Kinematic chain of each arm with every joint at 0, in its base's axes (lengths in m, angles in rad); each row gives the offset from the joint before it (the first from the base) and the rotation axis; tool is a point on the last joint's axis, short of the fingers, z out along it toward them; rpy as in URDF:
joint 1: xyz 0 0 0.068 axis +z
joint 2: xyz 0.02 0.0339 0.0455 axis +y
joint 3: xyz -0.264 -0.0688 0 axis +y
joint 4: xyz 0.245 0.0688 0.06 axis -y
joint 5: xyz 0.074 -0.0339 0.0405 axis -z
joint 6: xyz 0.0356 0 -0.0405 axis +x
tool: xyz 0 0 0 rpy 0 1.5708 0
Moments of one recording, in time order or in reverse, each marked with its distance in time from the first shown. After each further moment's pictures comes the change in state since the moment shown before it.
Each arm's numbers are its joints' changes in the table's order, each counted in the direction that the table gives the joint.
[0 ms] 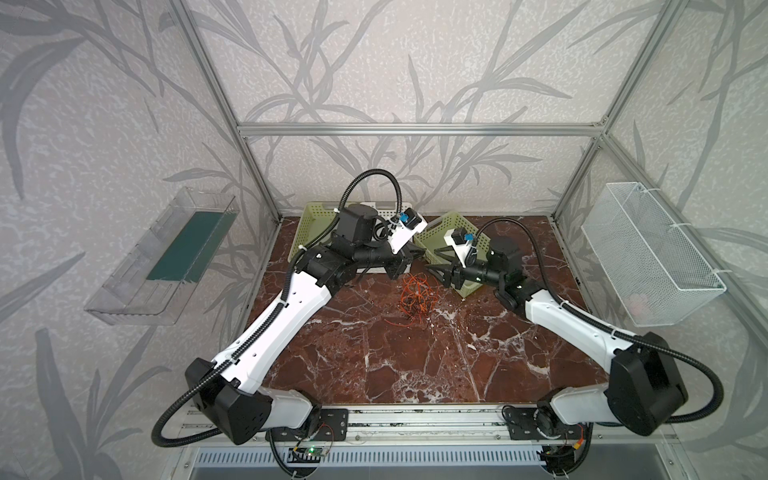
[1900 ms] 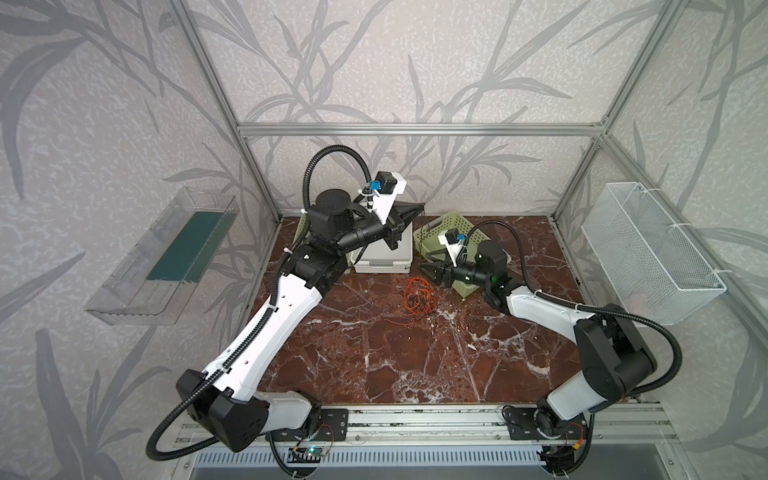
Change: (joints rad) left arm 0.059 -0.037 0.000 0.469 0.026 -0.249; right arm -0.015 0.182 0.041 0.294 -0.055 0.217
